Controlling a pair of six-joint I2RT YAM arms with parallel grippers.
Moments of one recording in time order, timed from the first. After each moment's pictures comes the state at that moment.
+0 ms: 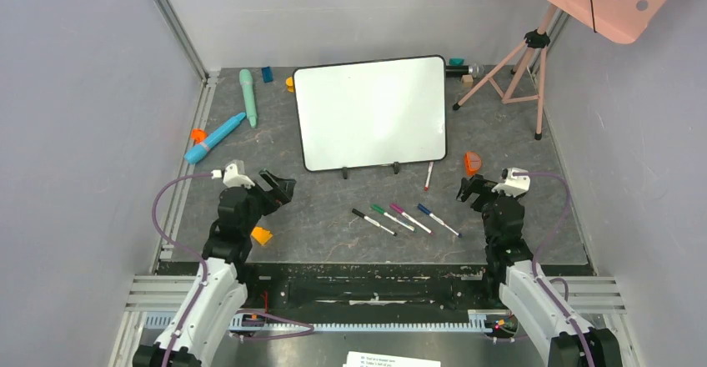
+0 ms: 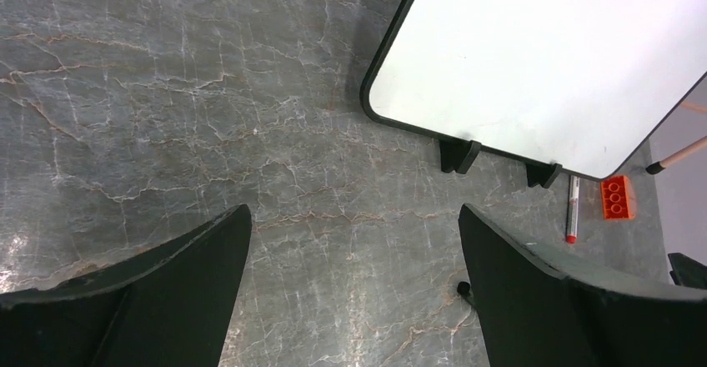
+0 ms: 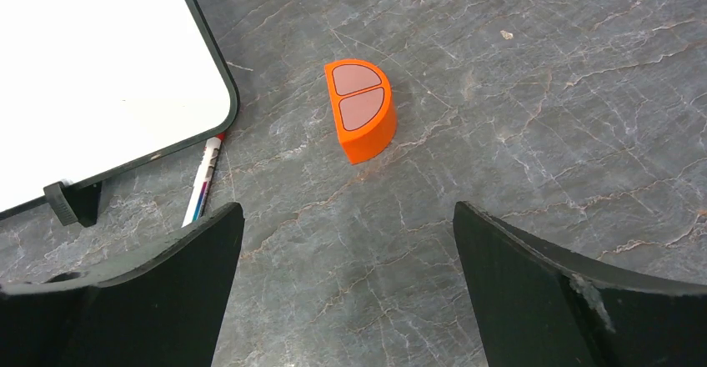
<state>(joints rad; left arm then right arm) -0.14 0.56 0.20 0.00 0.05 -0.66 0.15 0.63 0.01 0.41 0.27 0.29</state>
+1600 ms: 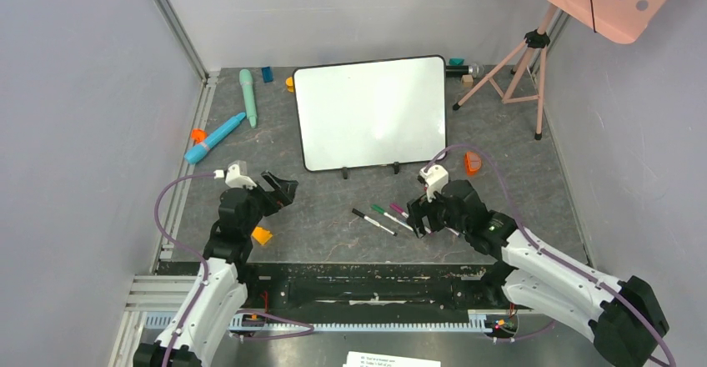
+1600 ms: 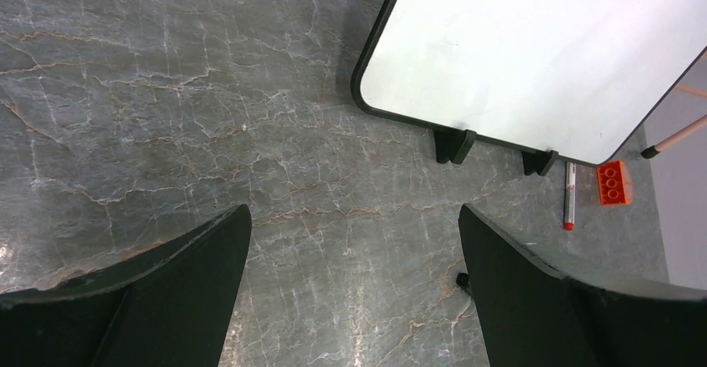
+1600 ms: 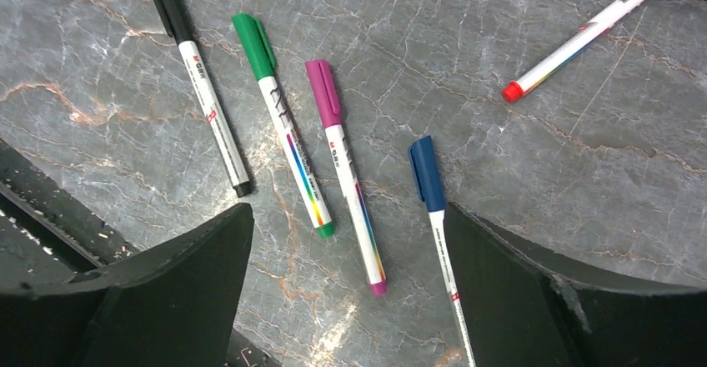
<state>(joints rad) -0.14 0.56 0.18 0.03 0.09 -0.65 0.69 0.84 0.41 -0.23 0.00 0.11</state>
